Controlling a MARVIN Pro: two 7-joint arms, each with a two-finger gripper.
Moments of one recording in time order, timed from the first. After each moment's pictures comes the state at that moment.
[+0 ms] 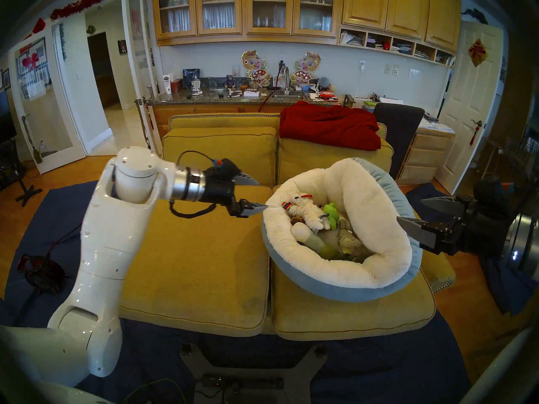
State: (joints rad) left arm 1.17 -1.31 -1.51 -1.72 0.22 0.53 -1.31; right arm -2.33 -1.03 2.85 -2.44 0.78 0.85 0.97
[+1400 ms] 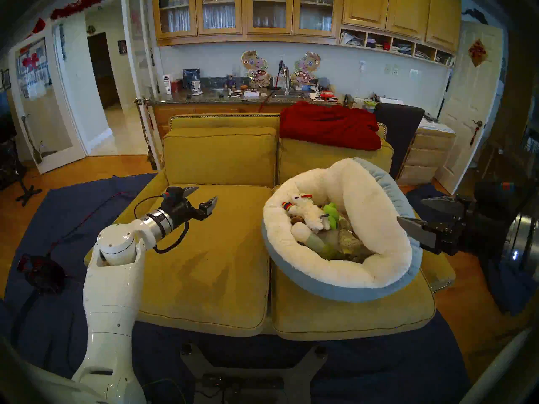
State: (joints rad) left arm 1.46 -1.55 -1.83 -1.58 0.11 0.11 -0.78; right arm -2.33 -1.03 2.85 -2.44 0.78 0.85 0.97
